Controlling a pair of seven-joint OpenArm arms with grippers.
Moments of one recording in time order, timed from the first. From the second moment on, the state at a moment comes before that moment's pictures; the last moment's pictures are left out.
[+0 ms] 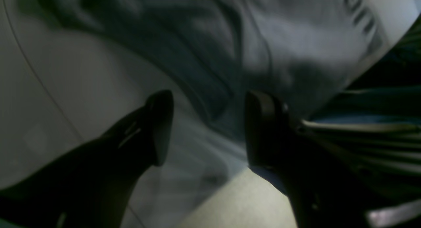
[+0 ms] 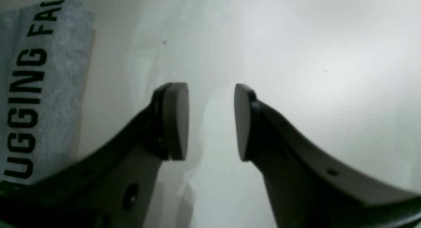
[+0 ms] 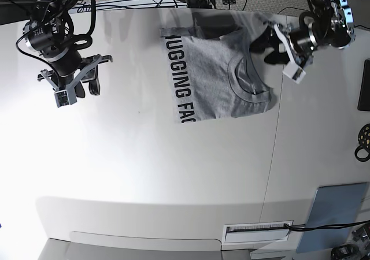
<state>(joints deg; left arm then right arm) 24.3 -14.6 -20.9 107.2 -52.8 -43.3 70.9 -19.1 9.6 23.1 126.5 24.1 22.9 -63.7</state>
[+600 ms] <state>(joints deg) 33.0 -14.6 -20.9 120.6 -55.6 -43.3 68.3 -19.1 9.6 23.1 126.5 24.0 22.9 -63.1</state>
